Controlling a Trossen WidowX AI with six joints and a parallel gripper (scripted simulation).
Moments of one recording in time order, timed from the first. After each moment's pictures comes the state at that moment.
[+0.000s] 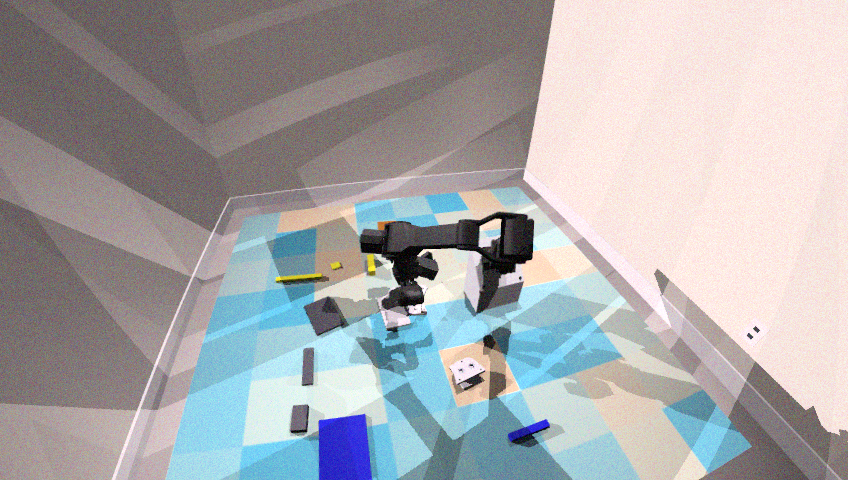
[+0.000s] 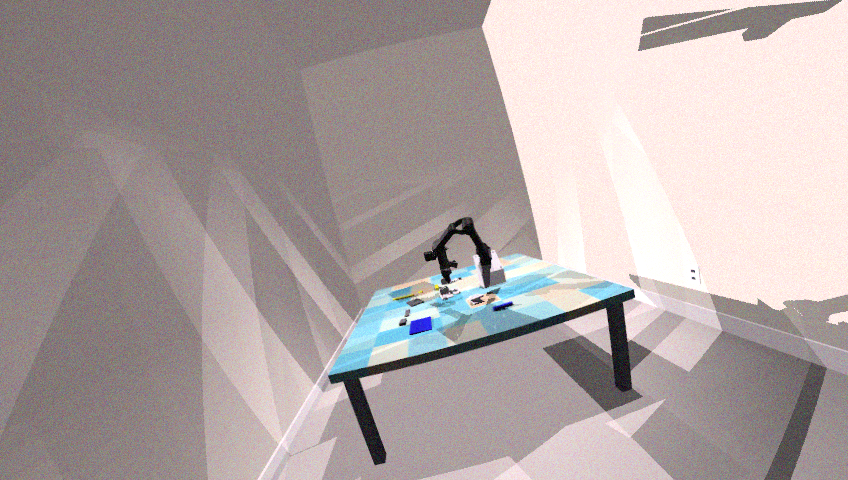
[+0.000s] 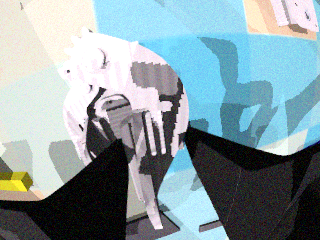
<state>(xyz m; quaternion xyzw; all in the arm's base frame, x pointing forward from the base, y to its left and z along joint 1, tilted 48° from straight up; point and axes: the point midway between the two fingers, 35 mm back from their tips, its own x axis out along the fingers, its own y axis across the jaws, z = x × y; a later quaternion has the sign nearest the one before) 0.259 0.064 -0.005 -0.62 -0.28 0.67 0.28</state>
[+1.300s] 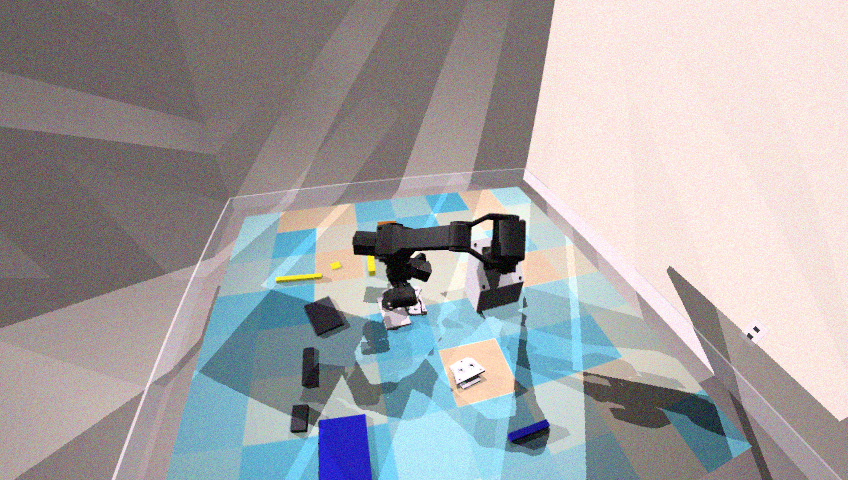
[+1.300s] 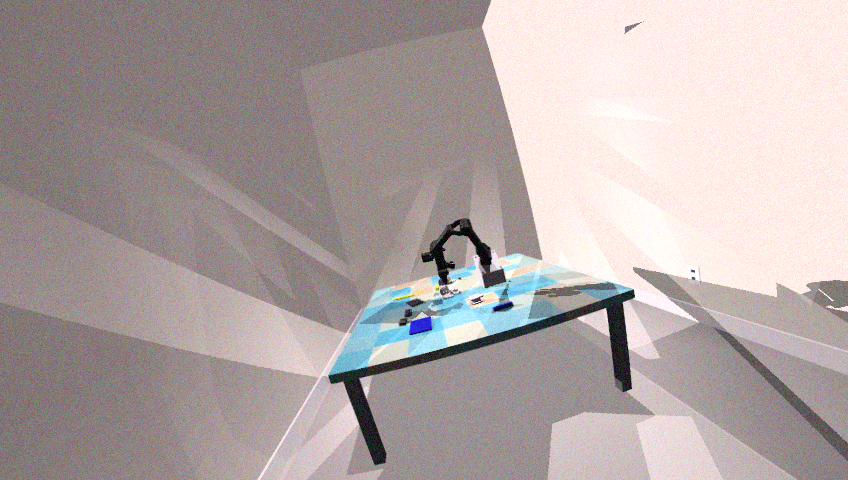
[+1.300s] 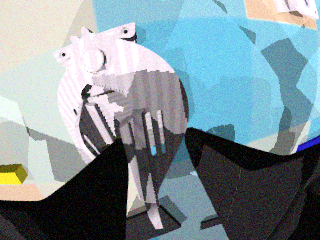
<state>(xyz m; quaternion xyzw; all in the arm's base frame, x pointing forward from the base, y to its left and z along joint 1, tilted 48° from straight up) 0.276 0.066 -0.007 -0.62 -0.28 0.67 0.28</state>
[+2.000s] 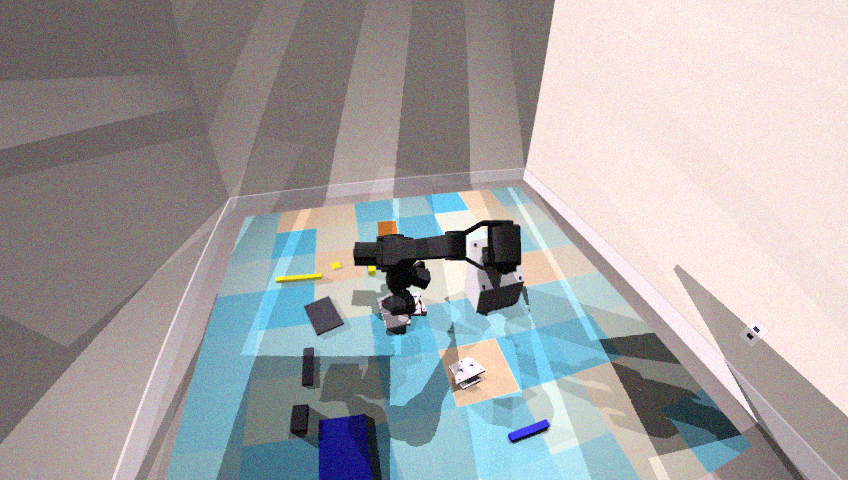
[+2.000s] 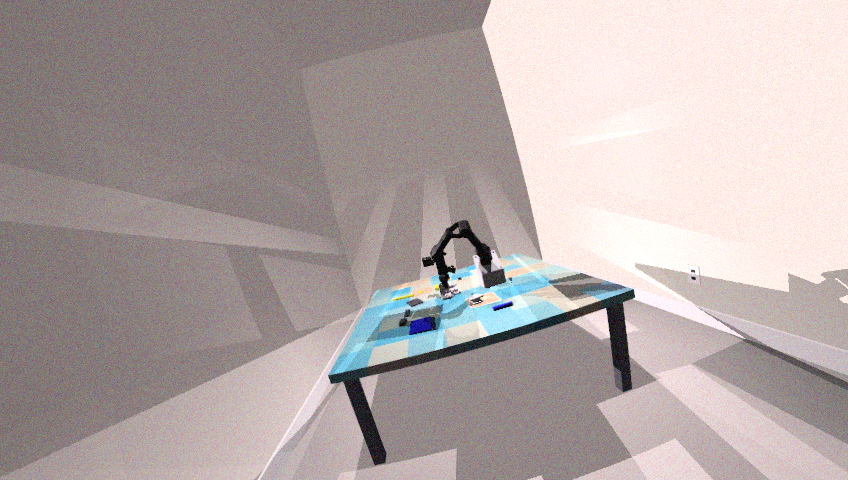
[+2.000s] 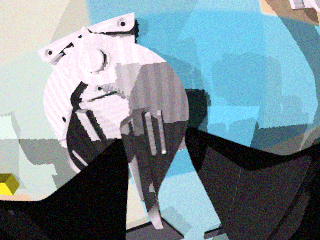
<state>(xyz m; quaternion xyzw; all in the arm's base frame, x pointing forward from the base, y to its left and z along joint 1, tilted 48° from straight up) 0.276 0.086 -0.025 -0.62 -0.28 0.67 0.28</state>
